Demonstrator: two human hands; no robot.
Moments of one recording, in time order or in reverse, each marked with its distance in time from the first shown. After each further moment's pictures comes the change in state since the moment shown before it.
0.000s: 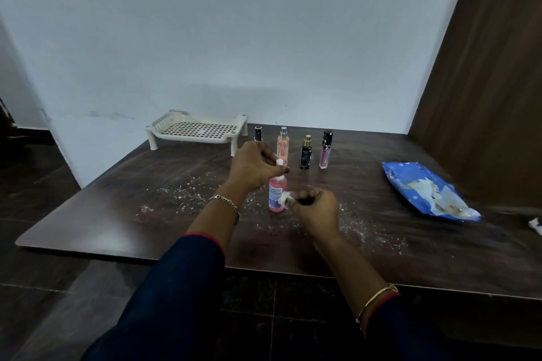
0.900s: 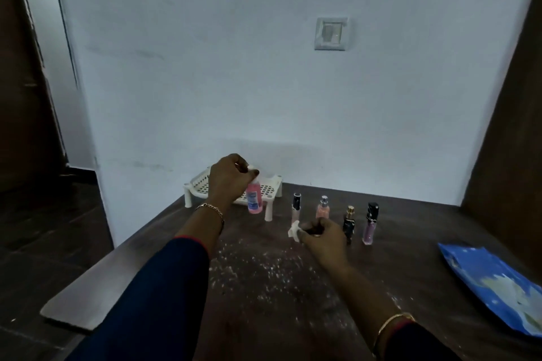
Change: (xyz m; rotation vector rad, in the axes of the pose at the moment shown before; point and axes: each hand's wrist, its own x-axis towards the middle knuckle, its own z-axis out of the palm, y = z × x) left_hand 0.092 -0.039 -0.117 0.102 0.421 -0.110; right_hand 0.083 -0.040 0.067 -0.013 -0.122 -0.060
